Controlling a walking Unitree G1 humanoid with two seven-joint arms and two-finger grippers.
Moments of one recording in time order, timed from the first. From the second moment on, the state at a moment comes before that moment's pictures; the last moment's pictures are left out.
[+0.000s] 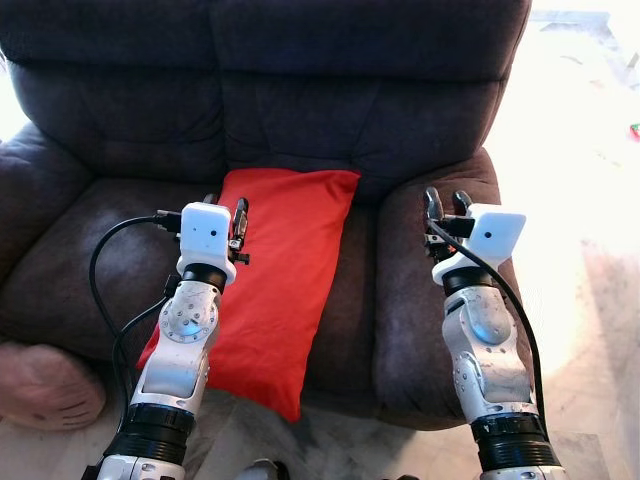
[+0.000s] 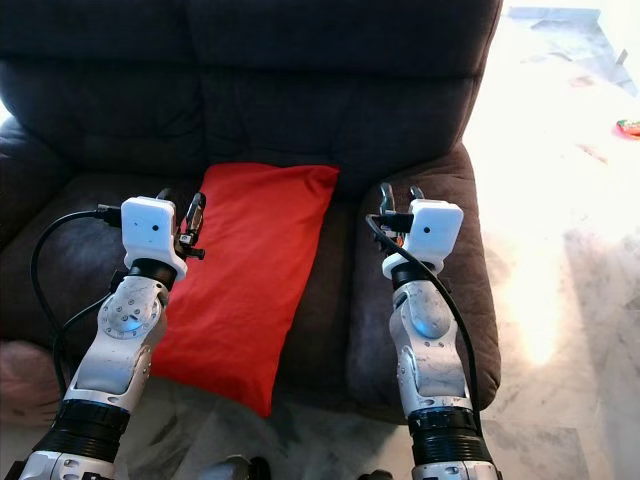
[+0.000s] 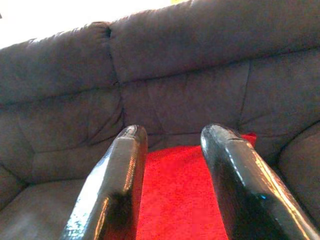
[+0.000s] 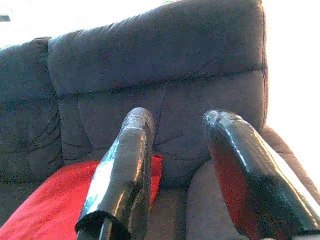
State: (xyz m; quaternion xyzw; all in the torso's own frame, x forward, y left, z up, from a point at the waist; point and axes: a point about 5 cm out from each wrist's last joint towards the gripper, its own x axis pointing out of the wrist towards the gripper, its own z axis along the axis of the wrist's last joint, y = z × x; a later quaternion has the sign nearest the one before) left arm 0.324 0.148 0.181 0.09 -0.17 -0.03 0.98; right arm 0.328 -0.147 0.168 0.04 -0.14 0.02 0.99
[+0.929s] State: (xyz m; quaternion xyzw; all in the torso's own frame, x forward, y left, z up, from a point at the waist) left arm 0.324 0.150 0.176 0.07 -0.15 -0.03 0.99; right arm 0.329 -0.138 0.165 0.04 -0.13 0.02 0.99
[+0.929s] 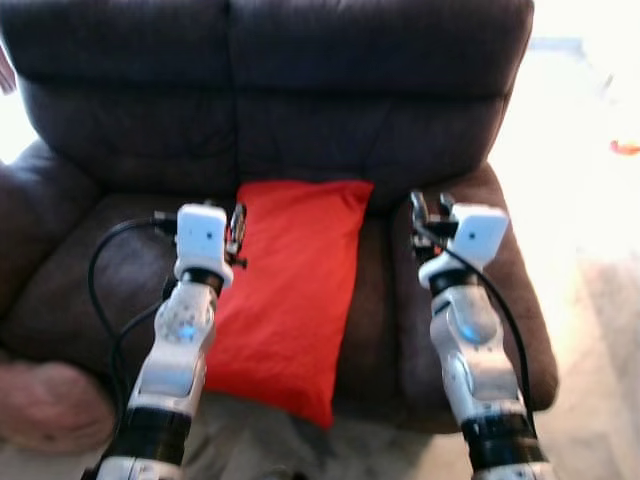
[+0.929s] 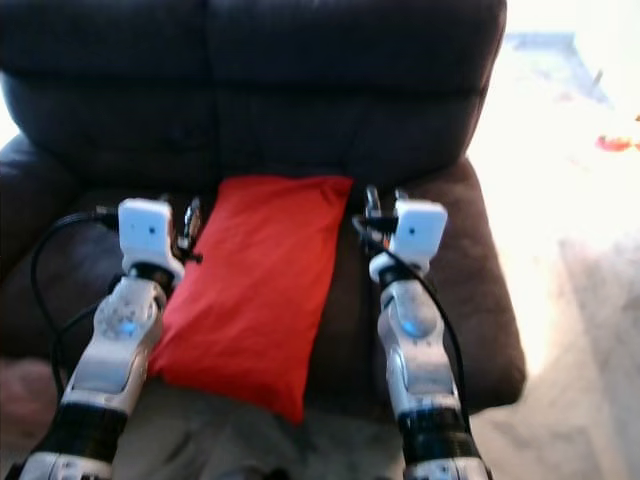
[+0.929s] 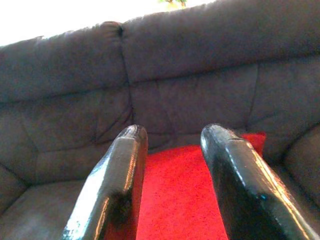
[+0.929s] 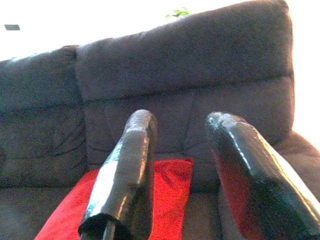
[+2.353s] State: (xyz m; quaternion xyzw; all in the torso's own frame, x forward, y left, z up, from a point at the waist) left arm 0.324 0.150 0.169 0.05 -0.12 -0.04 0.99; right arm 0.329 -0.137 0.159 0.04 -0.10 0.02 0.99
